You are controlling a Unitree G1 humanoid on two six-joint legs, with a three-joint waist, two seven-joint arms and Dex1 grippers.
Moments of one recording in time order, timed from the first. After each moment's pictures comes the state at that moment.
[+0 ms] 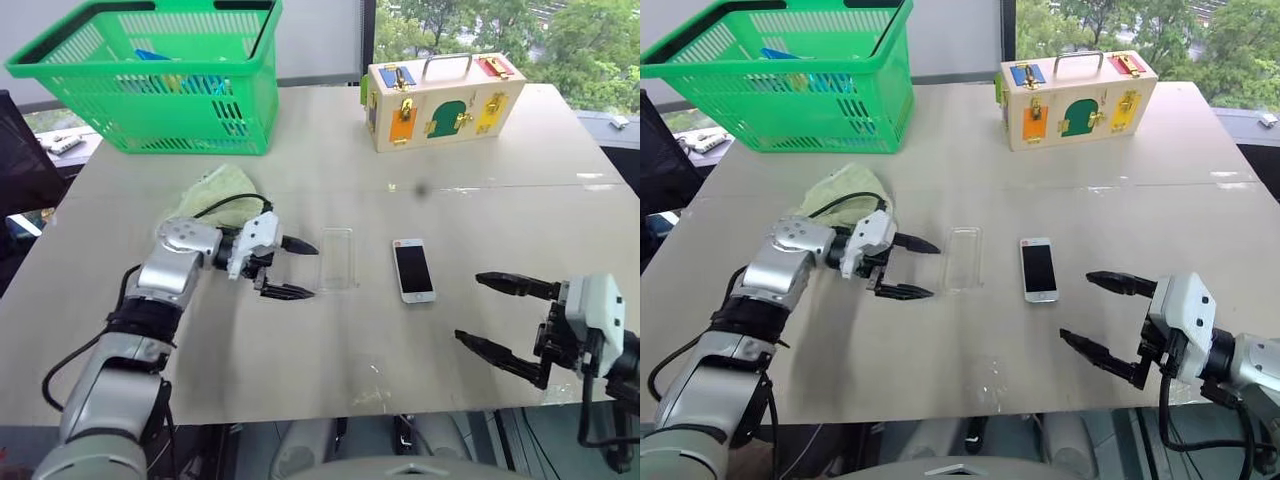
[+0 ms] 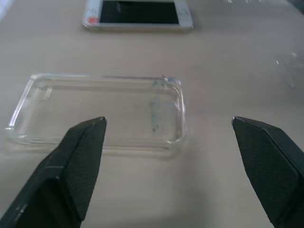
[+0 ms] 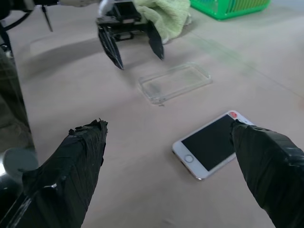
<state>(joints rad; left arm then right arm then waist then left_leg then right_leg) -0.66 0.68 -0.22 0.46 -0.23 0.01 -1.57 0.36 -0.79 -0.40 -0.82 0.71 0.45 0.88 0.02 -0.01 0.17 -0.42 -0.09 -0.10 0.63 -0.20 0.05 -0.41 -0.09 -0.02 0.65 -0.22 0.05</state>
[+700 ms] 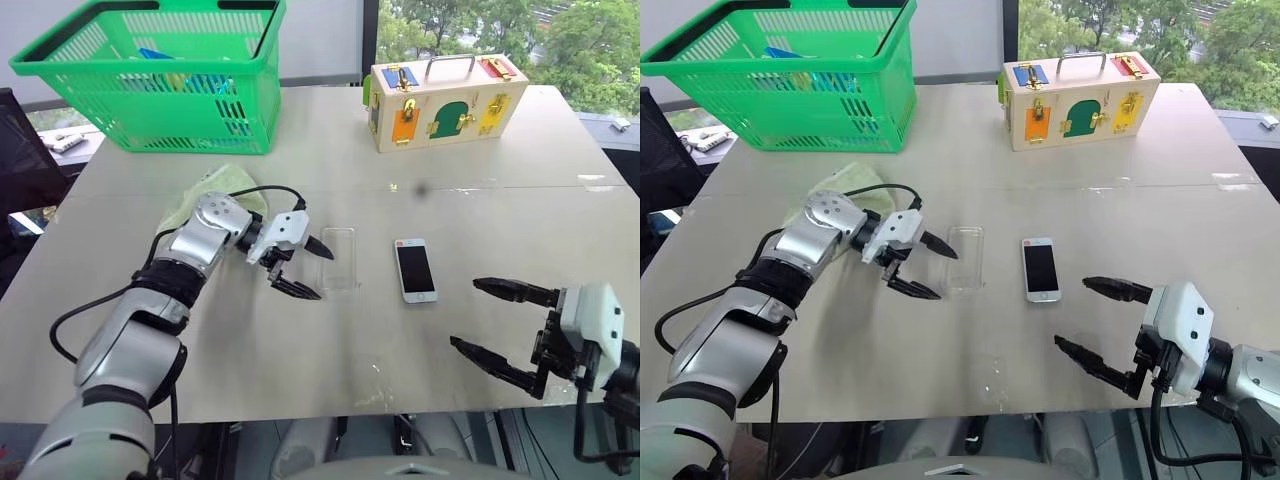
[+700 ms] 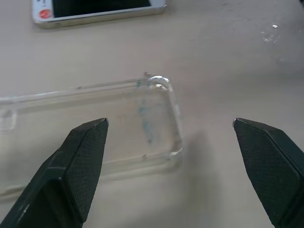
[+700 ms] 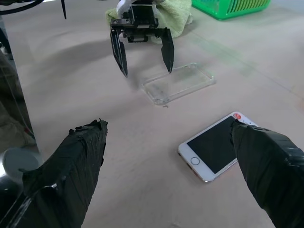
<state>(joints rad) -0.86 0.68 -0.48 0.64 -0.25 -0.12 -1.61 0.41 -0.79 -0.40 -0.88 0.71 0.46 0.82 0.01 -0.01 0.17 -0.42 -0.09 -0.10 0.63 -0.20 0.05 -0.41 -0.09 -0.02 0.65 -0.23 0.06</state>
